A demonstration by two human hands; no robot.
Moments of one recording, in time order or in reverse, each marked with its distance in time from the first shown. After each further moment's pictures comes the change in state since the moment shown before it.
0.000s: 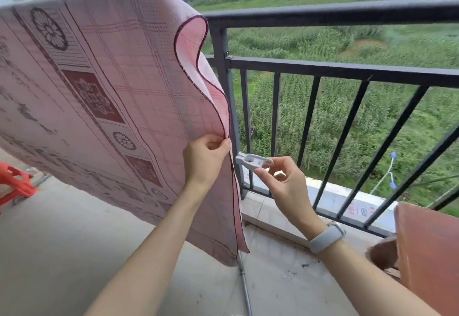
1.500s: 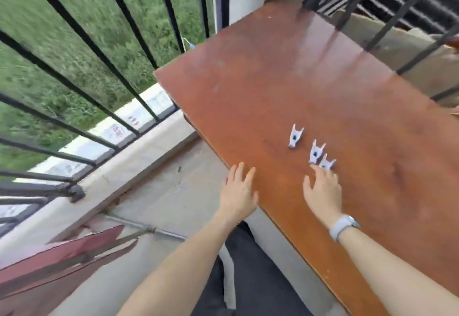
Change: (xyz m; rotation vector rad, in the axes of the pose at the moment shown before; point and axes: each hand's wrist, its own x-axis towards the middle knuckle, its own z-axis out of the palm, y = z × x) left_hand -0.400 -0.053 0.258 0.489 -1.657 0.883; right_hand -0.404 0.142 -0.258 -0.945 0.912 1.177
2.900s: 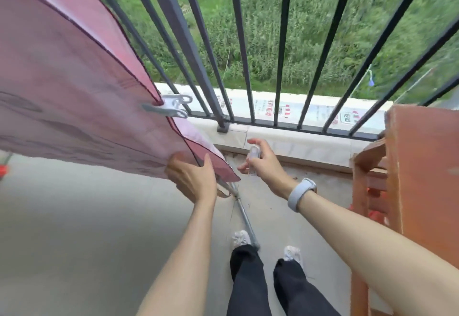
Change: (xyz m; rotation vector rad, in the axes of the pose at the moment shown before) left_hand -0.237 -0.253 -0.107 -0.628 1.468 -1.554; right_hand -0.178 -0.398 0.137 0.595 -1.337 -0.558
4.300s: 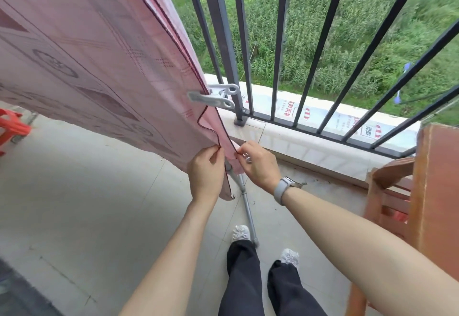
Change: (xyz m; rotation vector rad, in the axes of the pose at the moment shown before) left_hand -0.001 -0.010 -0.044 -0.087 -0.149 0.379; right_hand 0.022 0.025 0.043 -0.871 0.030 -0.600
